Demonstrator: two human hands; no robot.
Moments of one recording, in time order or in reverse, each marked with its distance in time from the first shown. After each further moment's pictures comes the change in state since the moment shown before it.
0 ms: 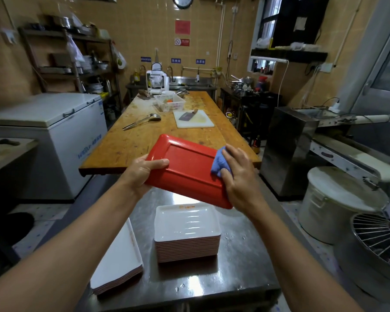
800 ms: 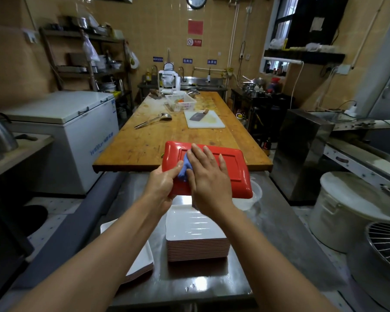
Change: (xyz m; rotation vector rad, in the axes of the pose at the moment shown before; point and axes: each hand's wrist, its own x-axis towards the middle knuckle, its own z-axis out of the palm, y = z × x) left_hand -0.012 -0.027 0.018 -0.156 0.185 0.074; right_hand 0.004 -0.071 0.060 -0.313 -0.098 -0.184
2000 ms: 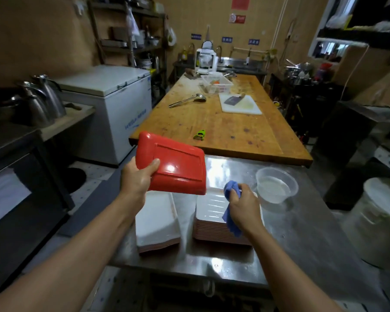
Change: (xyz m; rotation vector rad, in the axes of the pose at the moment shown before) left_hand -0.016 0.006 -0.126 0.261 0.405 0.227; right_hand -0.053 0.013 0.064 0.585 -0.156 0.575
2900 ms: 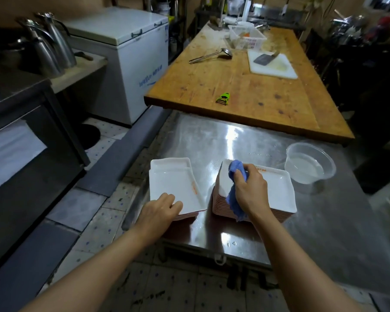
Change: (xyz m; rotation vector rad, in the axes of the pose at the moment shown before) left_hand -0.016 -0.173 -0.082 1.446 -0.489 0.985; right_hand 0.011 0.004 0.070 0.016 -0.110 0.008
